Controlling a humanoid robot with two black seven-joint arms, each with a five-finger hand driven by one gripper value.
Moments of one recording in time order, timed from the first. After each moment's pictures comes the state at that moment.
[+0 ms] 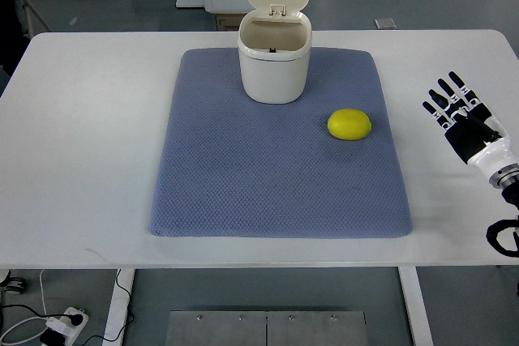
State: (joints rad) left arm -0.02 0.00 -0.11 -0.26 -0.07 0.19 -0.41; right arm 0.28 -0.16 1.53 1.07 -0.58 0.34 -0.04
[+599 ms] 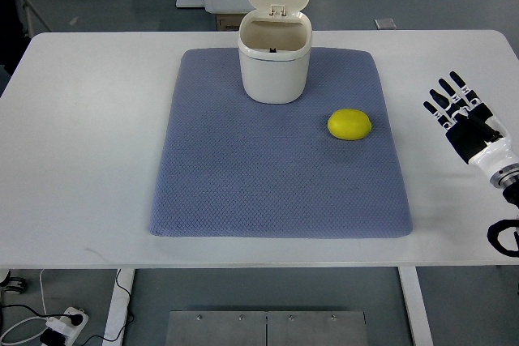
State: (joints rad) left arm -0.02 0.00 -0.11 -0.26 -0.07 0.19 -0.41; right arm 0.28 -0.17 1.53 1.07 -0.58 0.34 -0.04
